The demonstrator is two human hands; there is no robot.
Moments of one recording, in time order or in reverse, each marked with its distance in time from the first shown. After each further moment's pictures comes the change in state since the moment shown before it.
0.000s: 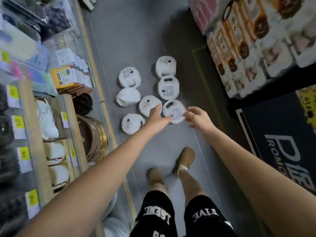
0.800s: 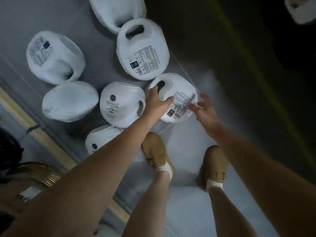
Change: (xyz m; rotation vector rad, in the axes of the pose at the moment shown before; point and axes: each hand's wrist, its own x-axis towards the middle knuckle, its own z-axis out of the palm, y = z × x) left_hand 0.469 -0.168 0.146 0.211 -0.137 -0.086; right_hand 0.408 0.259 0.067 0.273 0.274 0.289
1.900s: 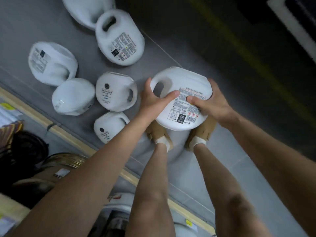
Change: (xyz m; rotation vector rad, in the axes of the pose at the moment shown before) left_hand -0.136 0.016 0.016 0.038 -0.072 0.057; right_hand -0.136 0.024 -0.091 0.129 -0.068 -0.133
